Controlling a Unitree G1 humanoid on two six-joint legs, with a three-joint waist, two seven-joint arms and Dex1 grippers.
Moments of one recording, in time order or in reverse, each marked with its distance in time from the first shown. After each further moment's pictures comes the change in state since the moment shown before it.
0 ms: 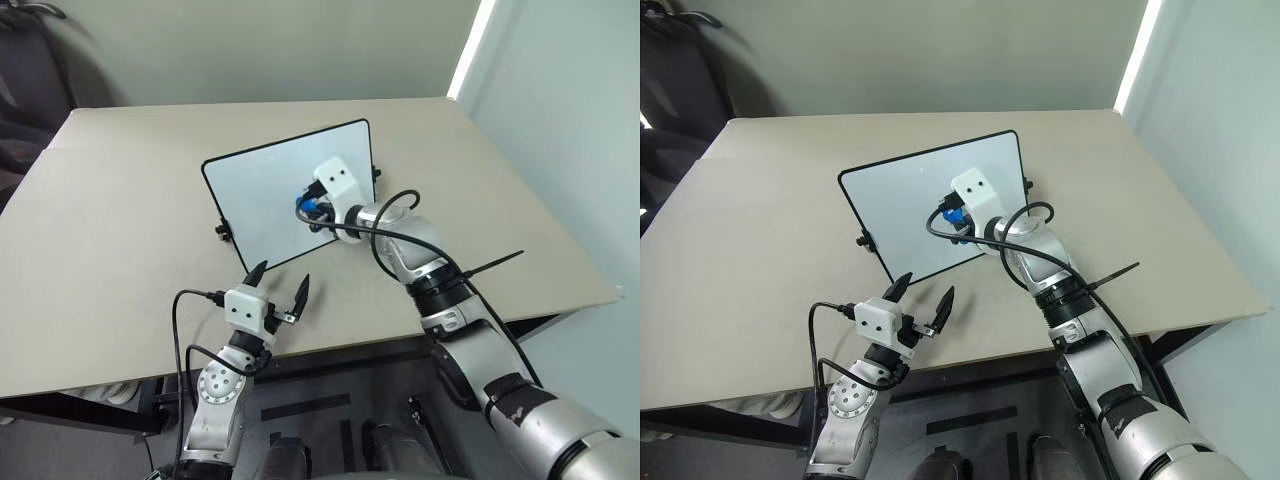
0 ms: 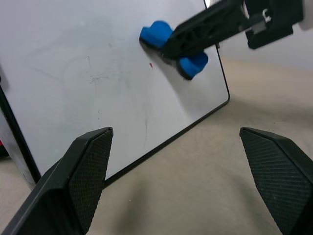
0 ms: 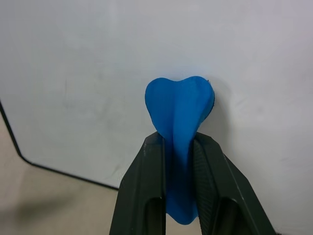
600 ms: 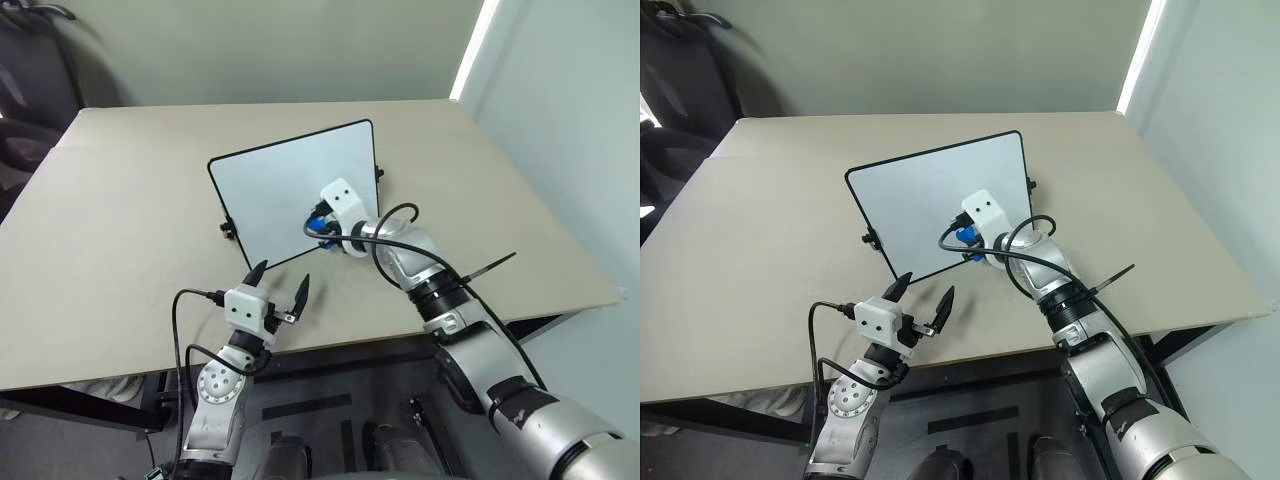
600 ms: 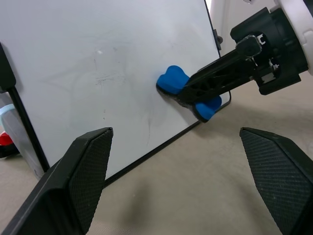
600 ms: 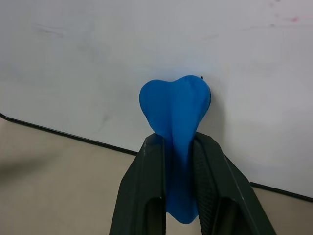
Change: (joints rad) left arm -0.003 0.005 0.001 0.002 0.000 -0.001 -0.004; right arm 0.015 -0.052 0.013 0.089 -0.021 -0.014 0.007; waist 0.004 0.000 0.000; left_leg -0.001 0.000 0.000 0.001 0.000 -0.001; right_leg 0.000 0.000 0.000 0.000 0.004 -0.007
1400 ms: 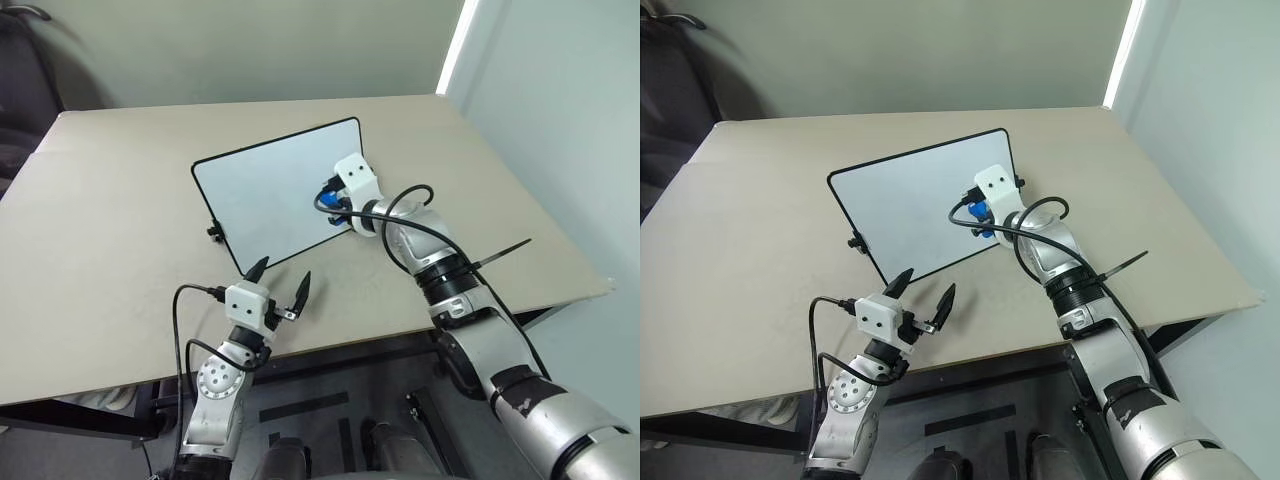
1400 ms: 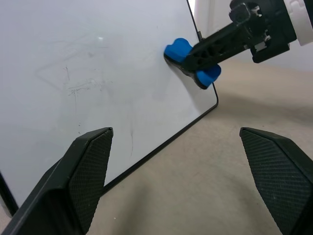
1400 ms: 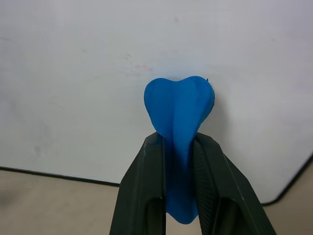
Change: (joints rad) left arm -0.020 0.004 0.003 0.006 -0.001 0.002 -0.015; right arm -0.073 0.017 -0.063 0.035 -0.008 -0.051 -0.033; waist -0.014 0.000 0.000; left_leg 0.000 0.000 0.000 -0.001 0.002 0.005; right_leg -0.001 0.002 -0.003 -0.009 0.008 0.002
